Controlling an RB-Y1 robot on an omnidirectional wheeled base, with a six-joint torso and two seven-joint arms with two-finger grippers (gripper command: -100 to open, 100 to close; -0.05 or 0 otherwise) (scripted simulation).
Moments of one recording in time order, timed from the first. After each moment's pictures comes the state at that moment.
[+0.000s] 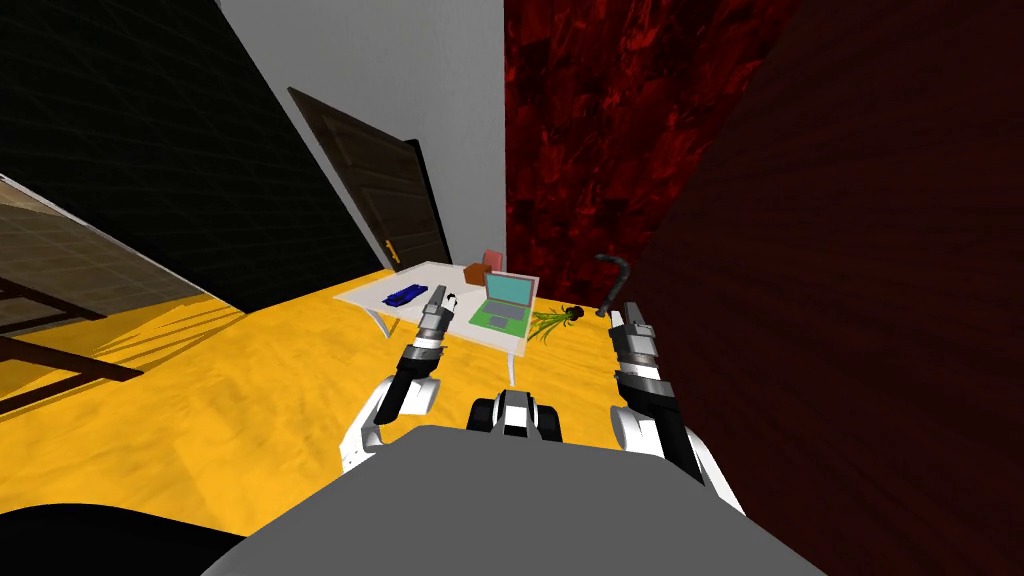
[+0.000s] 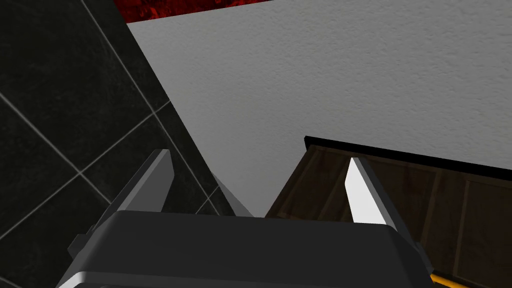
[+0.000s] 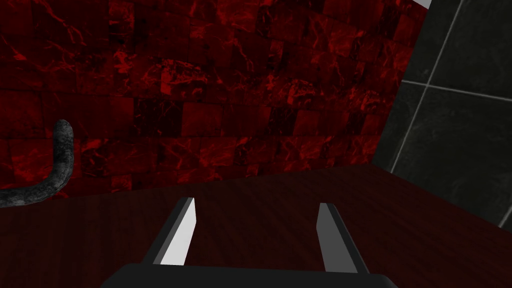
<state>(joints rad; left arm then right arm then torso) 0.43 0.17 -0.01 -2.18 -0.09 -0.37 0.08 0.52 -0.03 -0.04 -2.25 0.12 -0.36 -0.03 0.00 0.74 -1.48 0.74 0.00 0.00</state>
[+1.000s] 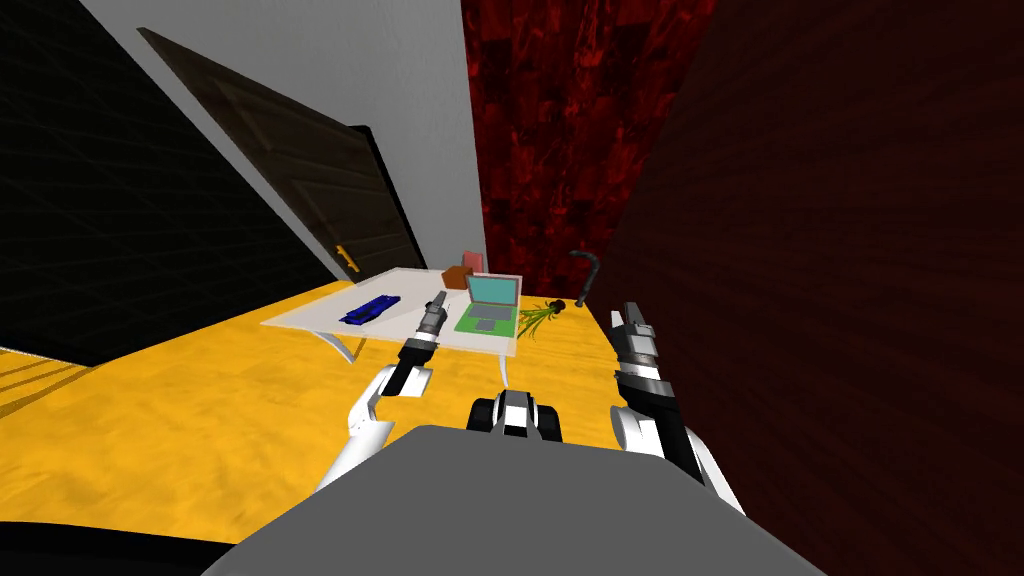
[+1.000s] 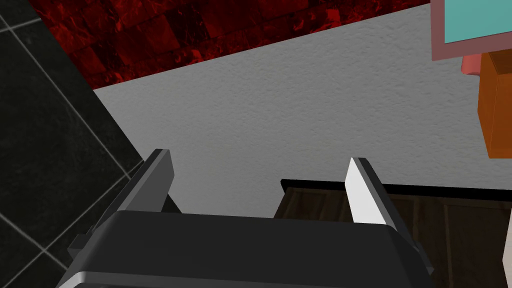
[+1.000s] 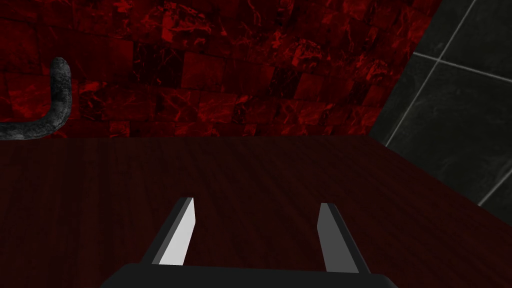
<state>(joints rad) 0.30 0.27 0.10 -1.92 -0.10 -0.34 0.07 0.52 -0.03 -0.04 -2.25 0.12 -0.36 -0.03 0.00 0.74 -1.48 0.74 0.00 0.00</state>
